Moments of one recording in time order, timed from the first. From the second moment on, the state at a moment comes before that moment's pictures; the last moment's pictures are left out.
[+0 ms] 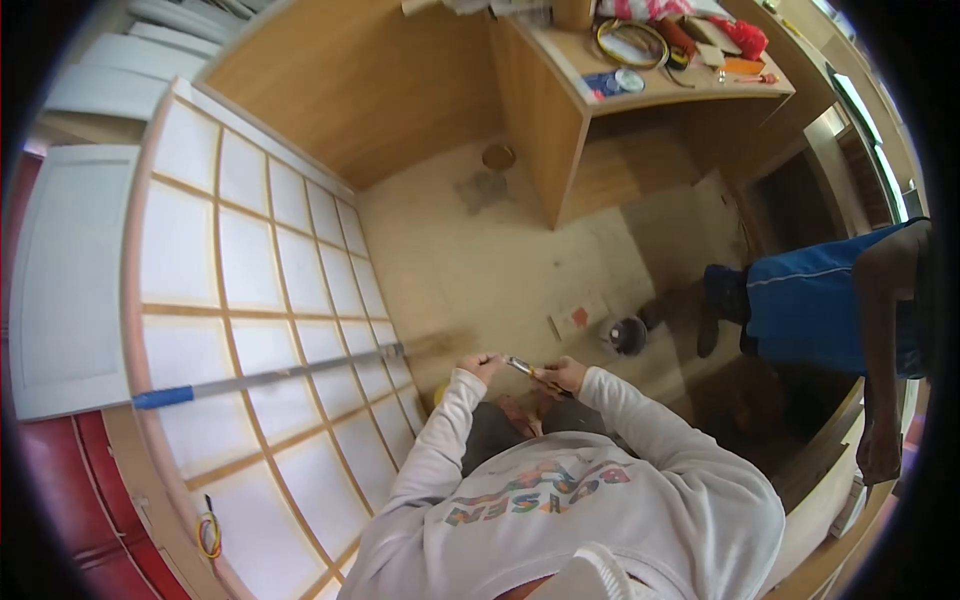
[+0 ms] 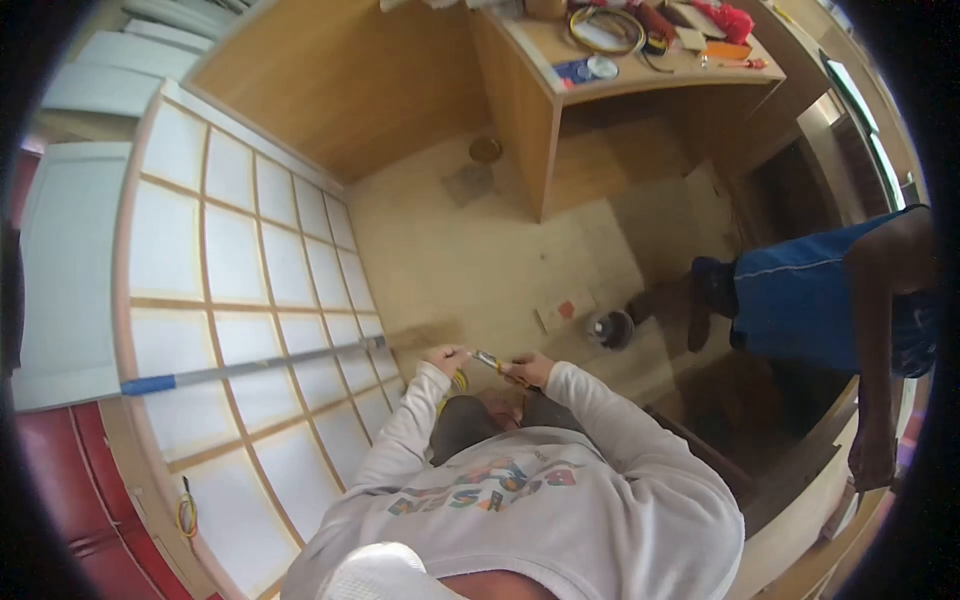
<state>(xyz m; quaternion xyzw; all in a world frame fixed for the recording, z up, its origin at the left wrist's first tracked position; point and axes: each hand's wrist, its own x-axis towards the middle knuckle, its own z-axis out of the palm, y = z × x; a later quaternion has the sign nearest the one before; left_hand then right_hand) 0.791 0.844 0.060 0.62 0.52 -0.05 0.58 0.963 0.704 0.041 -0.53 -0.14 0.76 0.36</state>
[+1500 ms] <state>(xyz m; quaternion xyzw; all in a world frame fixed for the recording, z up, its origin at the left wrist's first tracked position) 1.159 1.464 0.133 0.15 0.19 0.21 0.95 1.166 1.025 0.110 -0.83 -0.17 0.29 0.44</state>
